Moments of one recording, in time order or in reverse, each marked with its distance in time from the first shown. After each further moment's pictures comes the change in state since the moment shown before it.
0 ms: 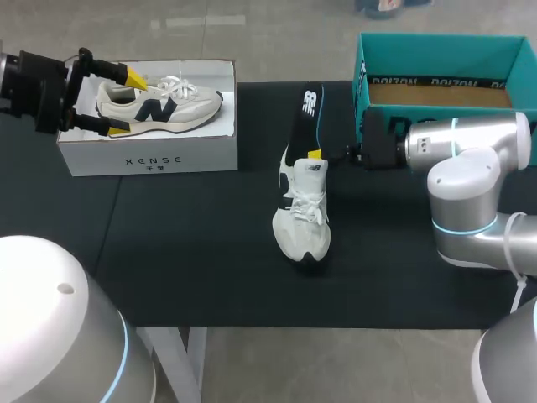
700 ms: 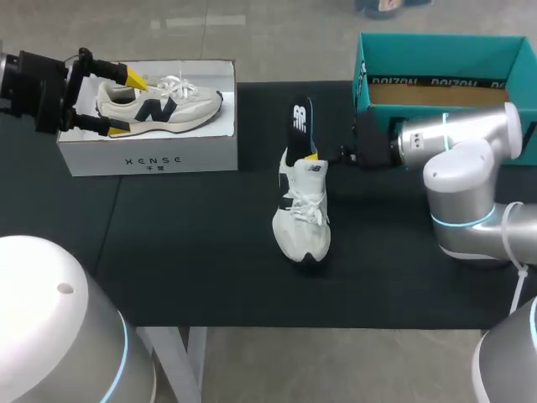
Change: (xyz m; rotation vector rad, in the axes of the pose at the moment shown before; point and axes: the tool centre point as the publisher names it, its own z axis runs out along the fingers) left arm 0.000 0.000 0.000 0.000 0.000 0.000; right arm -0.005 -0.013 0.010 0.079 0.005 0.033
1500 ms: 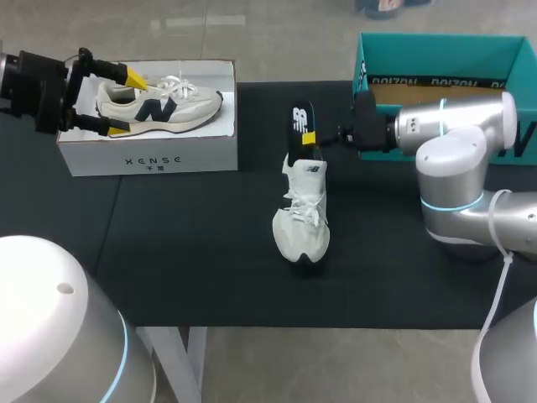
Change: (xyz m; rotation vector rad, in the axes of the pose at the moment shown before) left arm 0.000 0.000 0.000 0.000 0.000 0.000; right arm -0.008 0.051 0.006 -0.078 -0.006 -0.025
